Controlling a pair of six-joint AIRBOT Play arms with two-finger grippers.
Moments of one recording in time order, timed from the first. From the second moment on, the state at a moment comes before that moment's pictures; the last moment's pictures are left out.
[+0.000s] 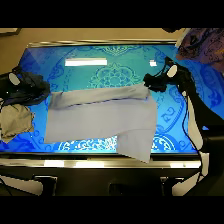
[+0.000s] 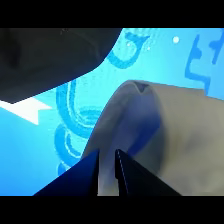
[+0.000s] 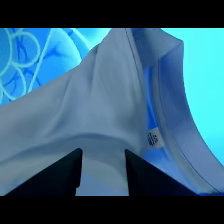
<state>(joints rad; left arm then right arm) 0.19 -1.70 1.57 1.51 -1.05 -1.84 0.05 -1.83 1.74 -1.24 1.00 1.86</state>
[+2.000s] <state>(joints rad) 0.48 -1.25 1.17 1.44 -1.39 -1.62 -0.36 -1.48 0.71 -0.66 1.10 1.05</state>
